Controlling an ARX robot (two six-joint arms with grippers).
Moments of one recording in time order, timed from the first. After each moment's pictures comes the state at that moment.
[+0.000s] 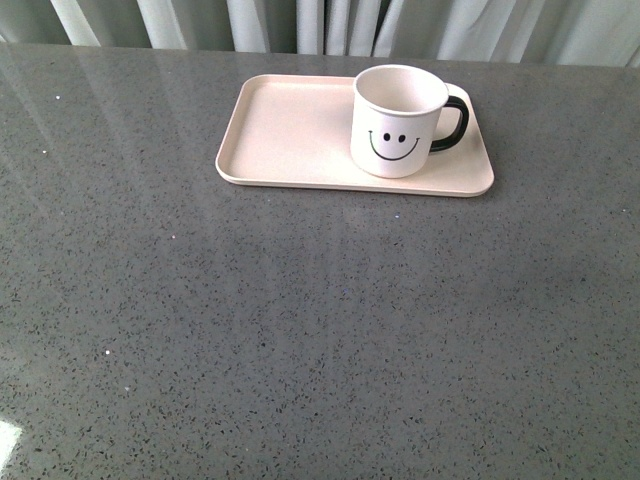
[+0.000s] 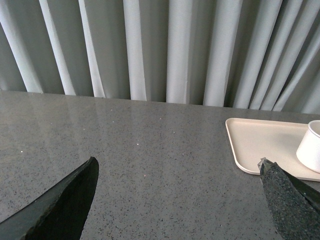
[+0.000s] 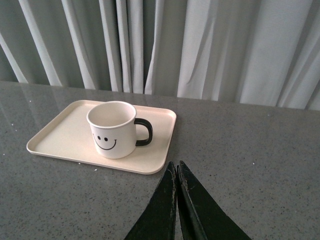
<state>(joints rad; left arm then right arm) 0.00 0.02 0.01 0.00 0.00 -0.01 0.00 0.80 0.02 0.76 0.00 -0.01</state>
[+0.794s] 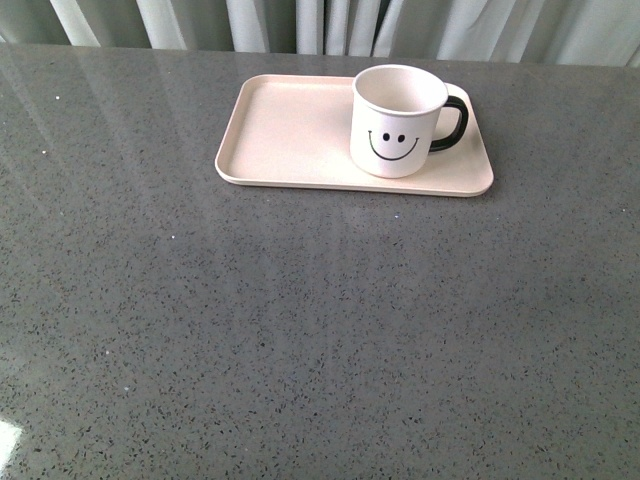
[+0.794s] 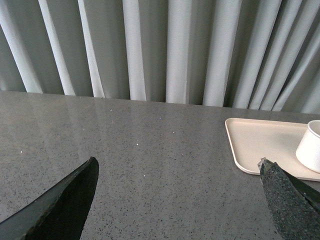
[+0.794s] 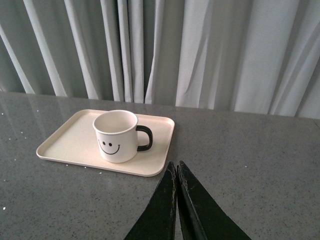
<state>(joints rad) 0.00 0.02 0.01 0.00 0.00 0.00 0.00 0.30 0.02 0.30 0.00 -0.01</state>
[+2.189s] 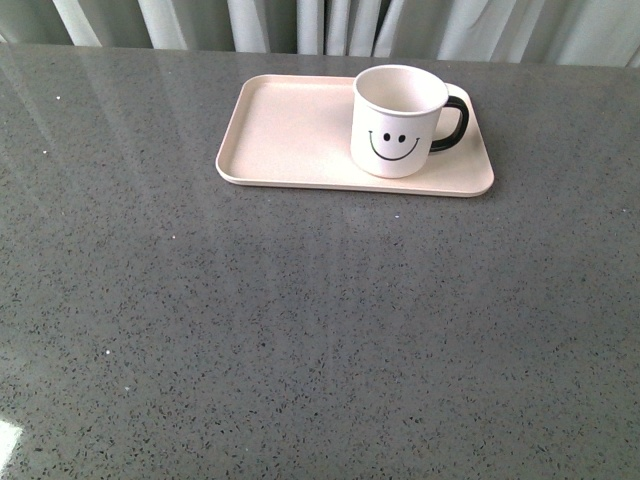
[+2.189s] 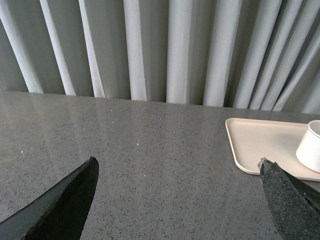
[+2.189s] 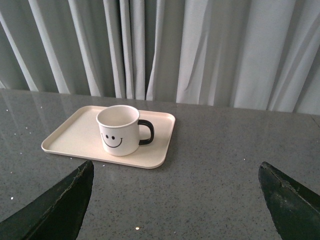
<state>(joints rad) 0.00 0.02 0.01 0.00 0.00 0.00 0.00 0.01 0.02 0.00 0.00 -0.01</state>
